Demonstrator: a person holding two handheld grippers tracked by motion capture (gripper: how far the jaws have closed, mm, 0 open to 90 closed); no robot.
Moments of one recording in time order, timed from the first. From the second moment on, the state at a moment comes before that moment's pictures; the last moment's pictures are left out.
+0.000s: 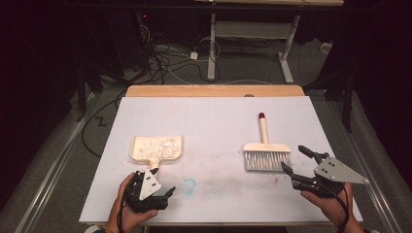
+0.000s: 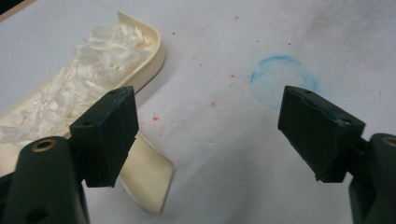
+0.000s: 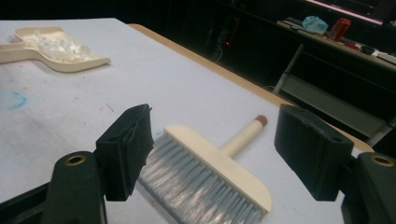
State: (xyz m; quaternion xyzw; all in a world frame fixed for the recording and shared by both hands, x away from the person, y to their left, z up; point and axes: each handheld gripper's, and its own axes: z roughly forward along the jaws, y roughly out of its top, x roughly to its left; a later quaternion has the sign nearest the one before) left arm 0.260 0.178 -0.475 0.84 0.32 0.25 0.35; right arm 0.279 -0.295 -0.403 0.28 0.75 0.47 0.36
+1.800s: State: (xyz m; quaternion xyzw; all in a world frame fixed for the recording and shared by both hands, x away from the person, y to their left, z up) left arm 0.262 0.178 -0.473 0.84 0.31 0.28 0.35; right arm 0.268 -0.289 -0.441 0.28 0.77 0.43 0.37
